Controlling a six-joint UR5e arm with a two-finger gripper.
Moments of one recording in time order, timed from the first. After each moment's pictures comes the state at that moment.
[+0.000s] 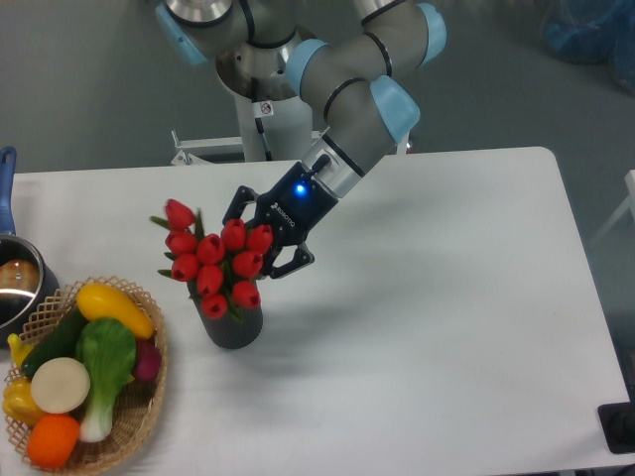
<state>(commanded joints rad) 2.61 -1.73 -2.04 -0.84 0.49 1.28</state>
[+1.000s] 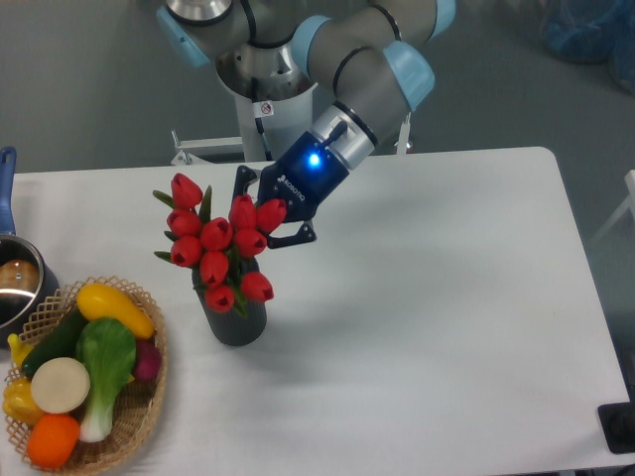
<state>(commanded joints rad) 2.64 -1.64 -1.92 -0.84 0.38 0.89</state>
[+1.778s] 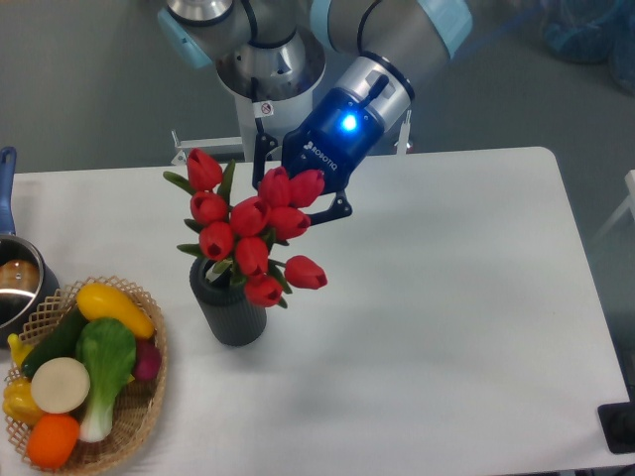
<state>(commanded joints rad) 2.68 -1.65 -1.78 -0.84 0.37 0.69</state>
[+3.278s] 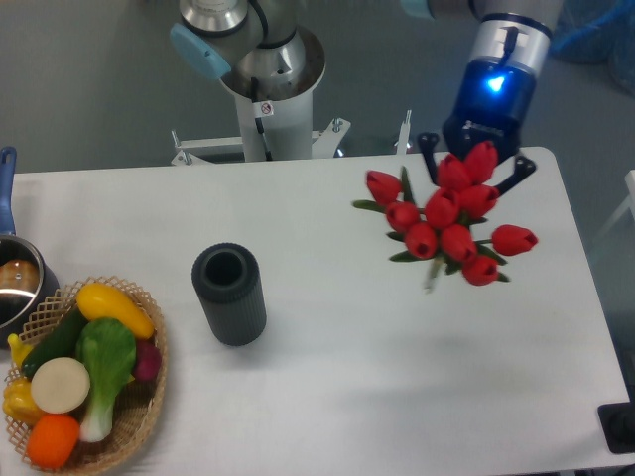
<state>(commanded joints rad) 2.94 -1.69 -1.71 -0.87 0.86 1.25</state>
